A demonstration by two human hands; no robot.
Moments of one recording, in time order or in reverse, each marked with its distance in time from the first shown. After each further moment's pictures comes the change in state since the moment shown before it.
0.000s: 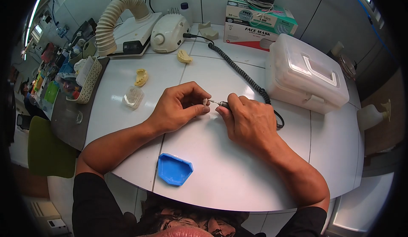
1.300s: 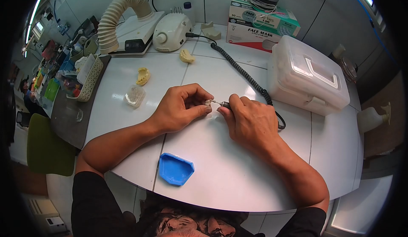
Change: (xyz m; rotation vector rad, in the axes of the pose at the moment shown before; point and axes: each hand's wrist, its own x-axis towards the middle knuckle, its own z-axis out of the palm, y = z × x) left_hand 0.000 0.002 -0.001 0.130 -0.006 -0.014; right_hand 0.002 -0.003 -0.001 -0.027 -0.031 0.011
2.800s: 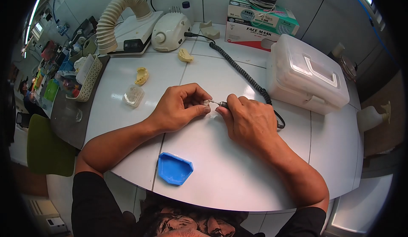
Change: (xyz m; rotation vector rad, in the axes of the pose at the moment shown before) left_hand 0.000 0.002 0.000 -0.023 -0.019 -0.025; right_hand 0.001 -0.002 -0.004 0.004 -0.058 0.015
